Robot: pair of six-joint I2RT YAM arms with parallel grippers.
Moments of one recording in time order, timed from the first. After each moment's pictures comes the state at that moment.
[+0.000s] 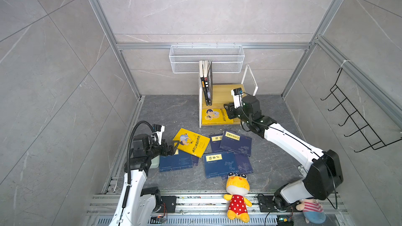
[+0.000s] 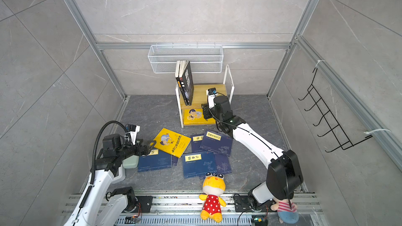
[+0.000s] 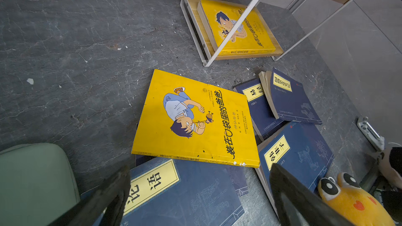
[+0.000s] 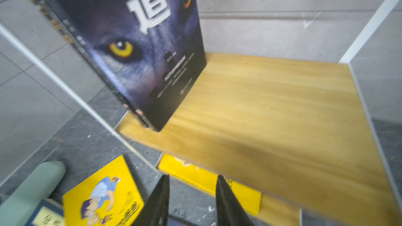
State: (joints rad) left arm 0.08 0.81 0.57 -0.45 0.61 -0.01; right arm 0.56 1.47 1.18 -0.08 0.02 0.20
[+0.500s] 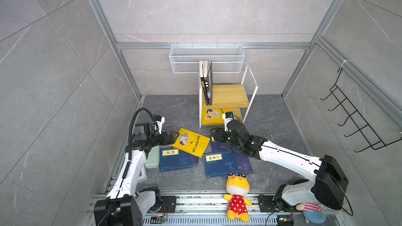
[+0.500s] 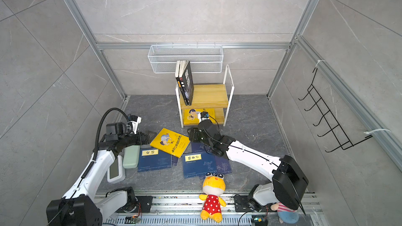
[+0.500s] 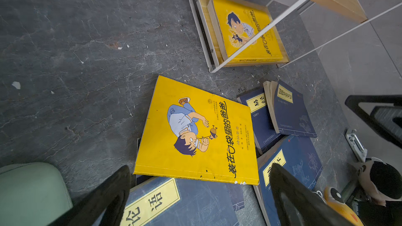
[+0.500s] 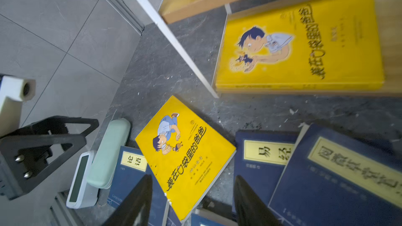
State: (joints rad) left arm 0.08 1.11 0.75 -0.46 0.62 -0.05; right arm 0.84 1.42 0.96 -0.08 0.11 0.73
